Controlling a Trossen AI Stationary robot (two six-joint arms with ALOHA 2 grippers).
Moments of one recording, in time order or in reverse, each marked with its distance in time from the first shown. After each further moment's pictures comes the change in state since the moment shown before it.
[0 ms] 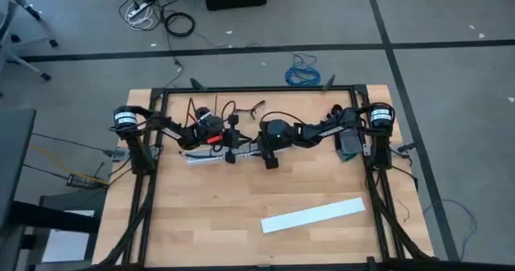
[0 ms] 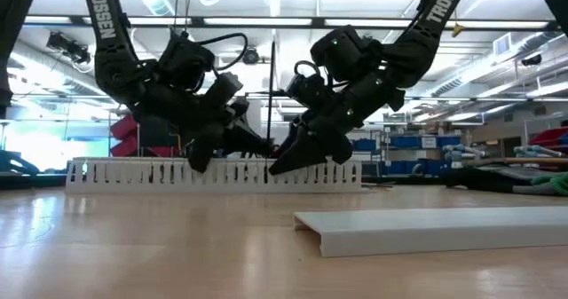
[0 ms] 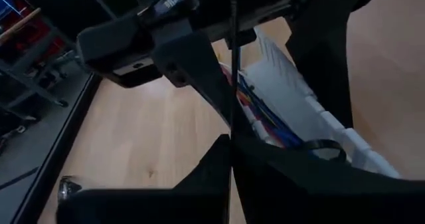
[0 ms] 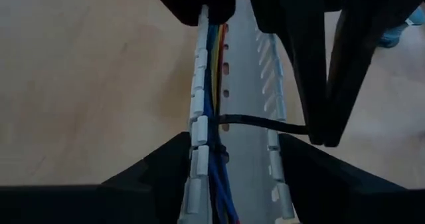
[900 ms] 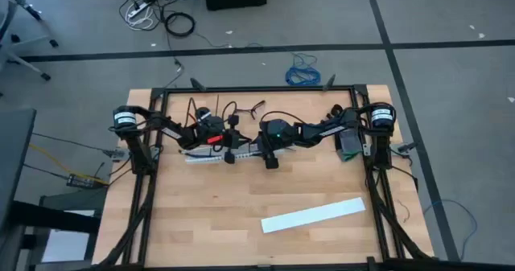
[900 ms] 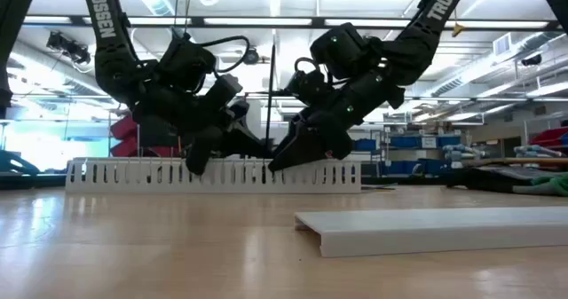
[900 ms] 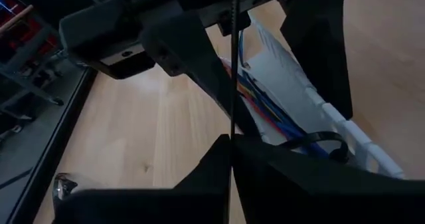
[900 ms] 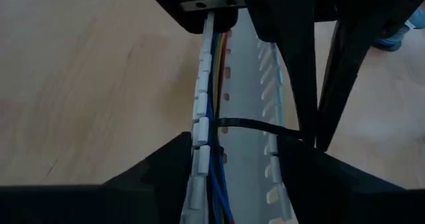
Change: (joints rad) left arm 0.001 -0.001 -0.003 -0.048 0.010 0.026; right arm -0.009 -0.006 0.004 -0.022 -0.004 0.008
